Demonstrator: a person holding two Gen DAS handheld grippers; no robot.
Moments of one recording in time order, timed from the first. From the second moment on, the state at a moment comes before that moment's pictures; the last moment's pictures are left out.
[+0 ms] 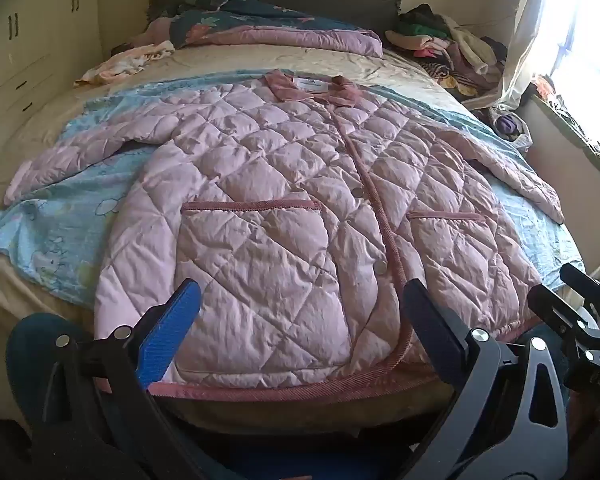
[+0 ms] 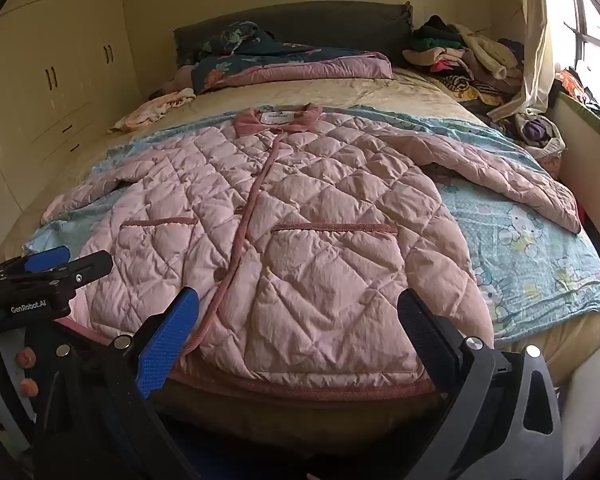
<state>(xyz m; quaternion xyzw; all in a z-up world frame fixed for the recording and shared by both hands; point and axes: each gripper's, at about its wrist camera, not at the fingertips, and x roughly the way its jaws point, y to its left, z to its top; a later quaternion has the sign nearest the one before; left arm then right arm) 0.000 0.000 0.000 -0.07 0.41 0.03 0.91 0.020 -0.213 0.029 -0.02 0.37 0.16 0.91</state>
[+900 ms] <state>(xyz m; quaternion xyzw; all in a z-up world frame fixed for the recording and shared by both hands) 0.002 -0.004 0.007 -0.07 0.41 0.03 0.91 0.016 -0.214 0.035 -0.02 0.37 0.15 0.92</state>
